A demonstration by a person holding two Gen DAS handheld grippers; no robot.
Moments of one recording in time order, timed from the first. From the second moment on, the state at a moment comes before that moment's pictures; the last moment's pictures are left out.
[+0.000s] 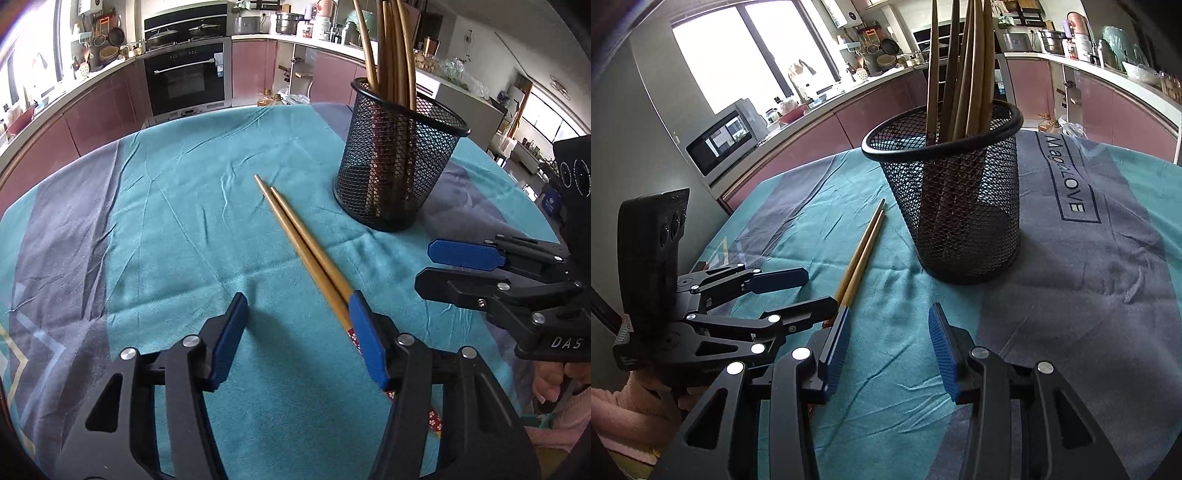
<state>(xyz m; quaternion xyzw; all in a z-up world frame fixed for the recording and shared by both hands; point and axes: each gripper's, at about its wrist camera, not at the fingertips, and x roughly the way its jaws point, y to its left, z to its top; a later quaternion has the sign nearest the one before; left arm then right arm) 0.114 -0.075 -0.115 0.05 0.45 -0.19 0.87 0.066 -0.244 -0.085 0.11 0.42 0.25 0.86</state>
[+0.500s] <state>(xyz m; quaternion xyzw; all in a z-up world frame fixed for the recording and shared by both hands) 0.112 -0.074 -0.116 0.04 0.46 -0.19 0.87 0.069 -0.249 -0.084 0.11 0.43 0.25 0.86</state>
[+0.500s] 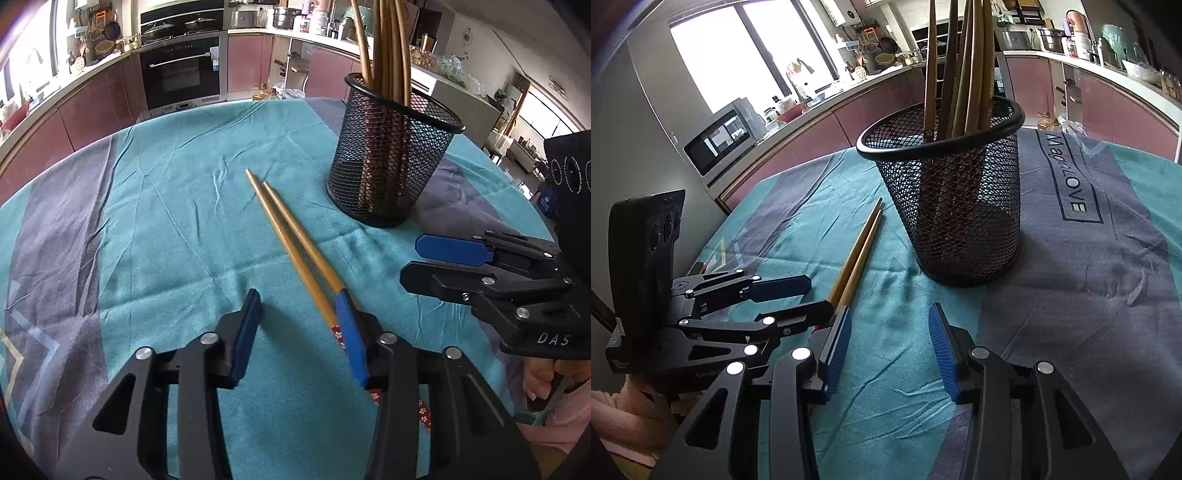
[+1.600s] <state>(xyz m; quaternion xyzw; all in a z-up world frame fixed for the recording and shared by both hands) 0.113 -0.059 -0.114 0.03 0.46 -0.18 0.87 0.092 -0.201 -0.090 0.03 0.45 0.23 0.86</state>
